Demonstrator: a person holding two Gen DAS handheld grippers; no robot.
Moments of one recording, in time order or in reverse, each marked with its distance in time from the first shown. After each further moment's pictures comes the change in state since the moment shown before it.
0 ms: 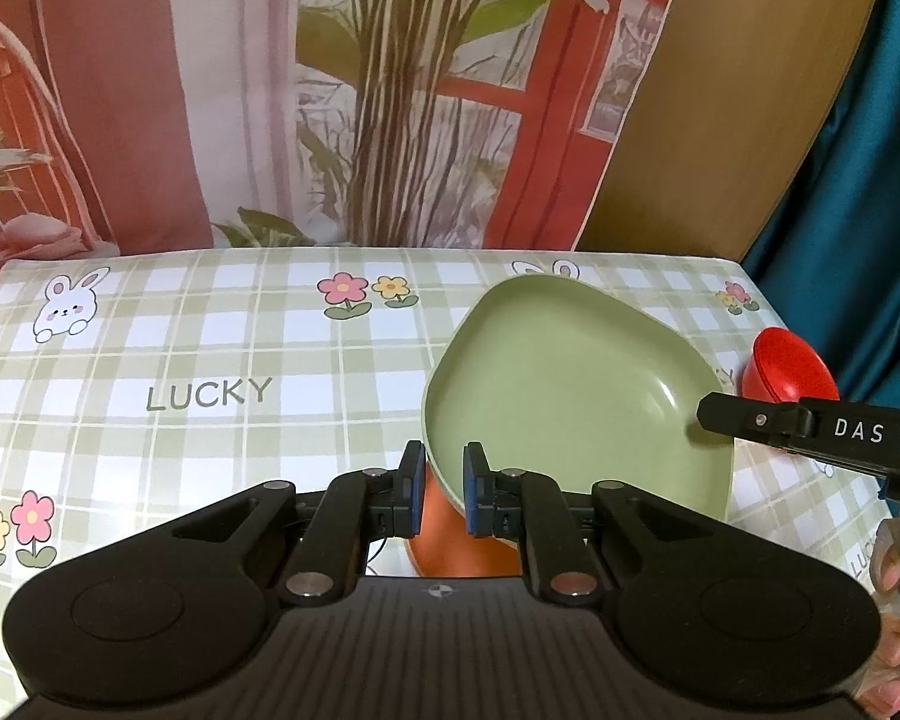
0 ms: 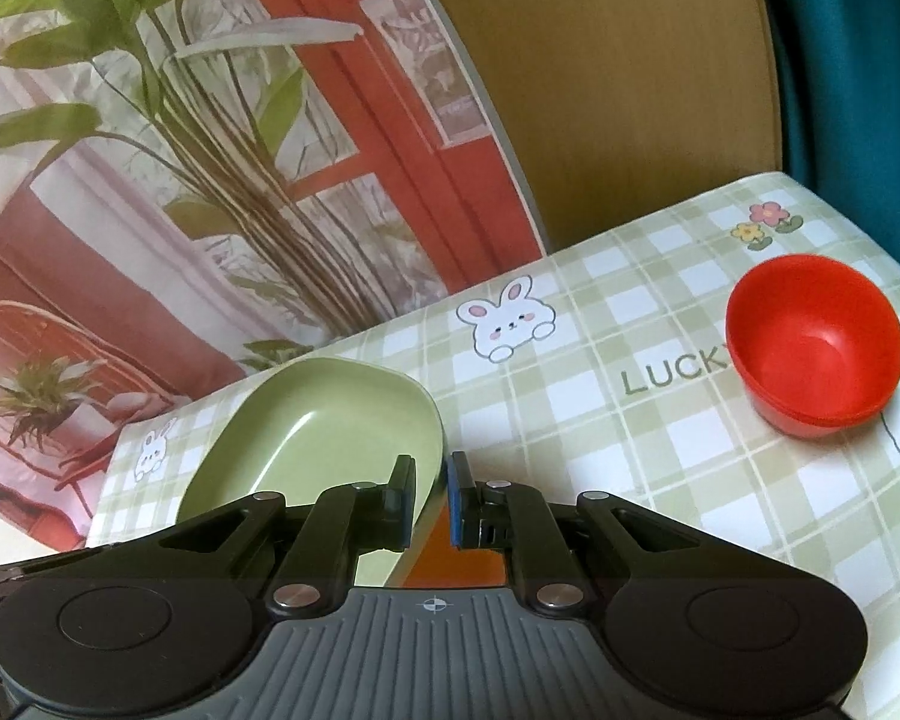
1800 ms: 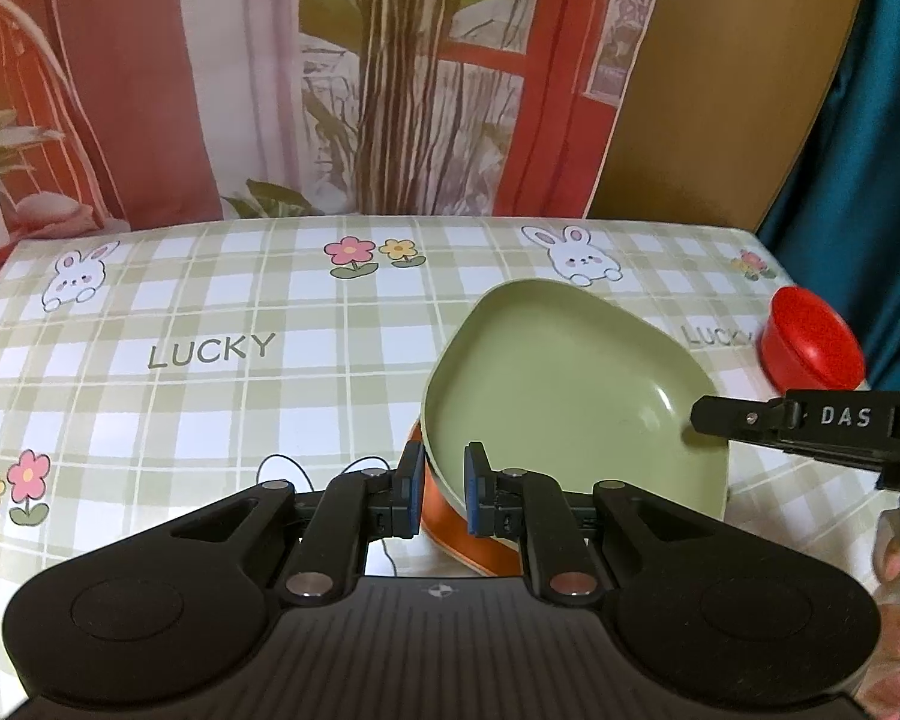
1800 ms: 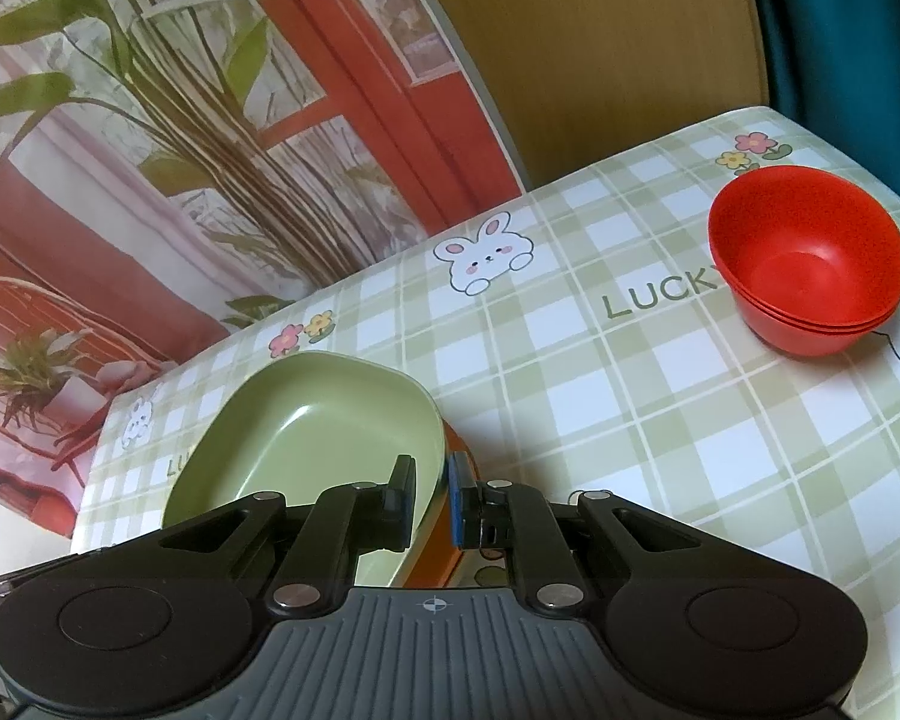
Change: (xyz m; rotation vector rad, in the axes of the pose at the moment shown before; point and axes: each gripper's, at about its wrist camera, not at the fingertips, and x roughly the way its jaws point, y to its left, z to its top) left arm 0.007 -0.009 -0.023 0.031 0.016 0.045; right arm 0.015 -0.014 -0.025 0.037 0.067 -0.006
